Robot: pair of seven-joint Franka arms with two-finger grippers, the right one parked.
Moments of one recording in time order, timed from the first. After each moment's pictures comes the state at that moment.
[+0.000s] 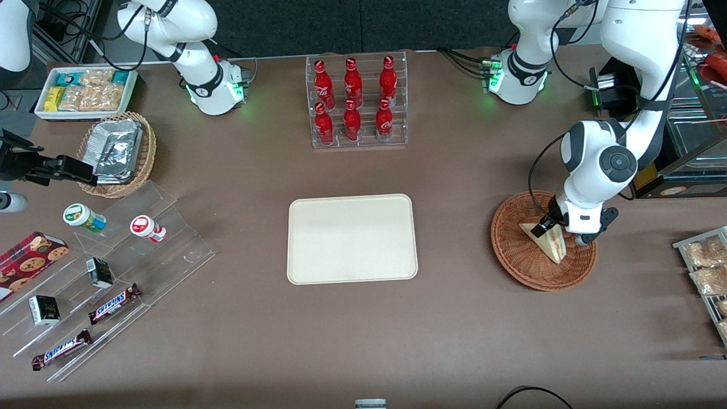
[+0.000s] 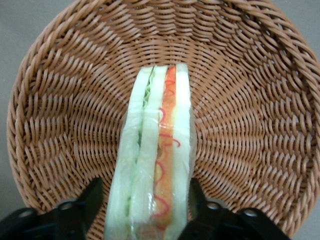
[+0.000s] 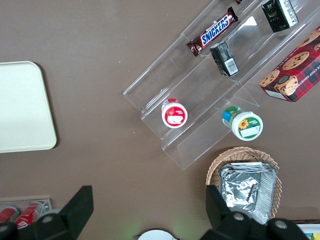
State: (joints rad) arm -0.03 0.23 -0.03 -2.30 0.04 2.55 -0.80
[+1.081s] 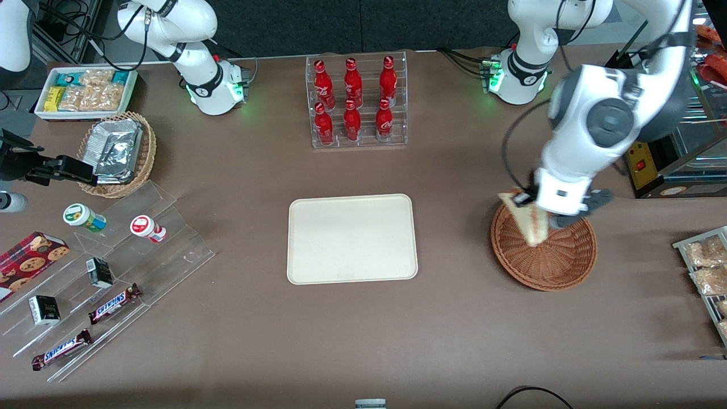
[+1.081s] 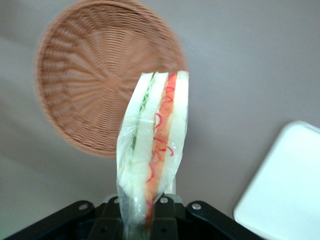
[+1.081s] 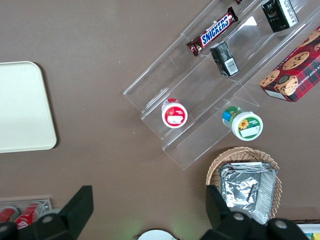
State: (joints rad) arm -0.24 0.09 -0.12 -1.91 0.04 1.92 -0.80
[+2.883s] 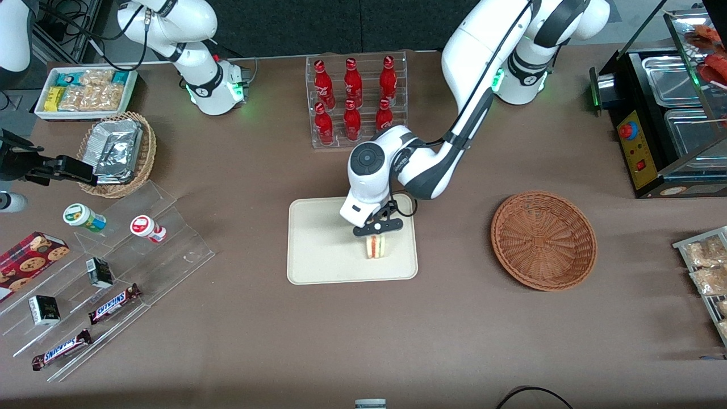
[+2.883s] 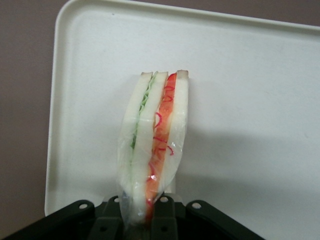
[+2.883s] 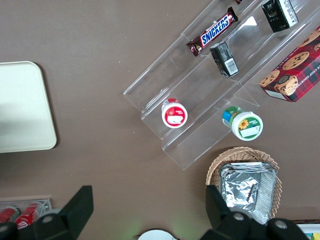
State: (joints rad) arm -0.70 0.73 -0.12 -1.50 0.16 2.21 -1.08
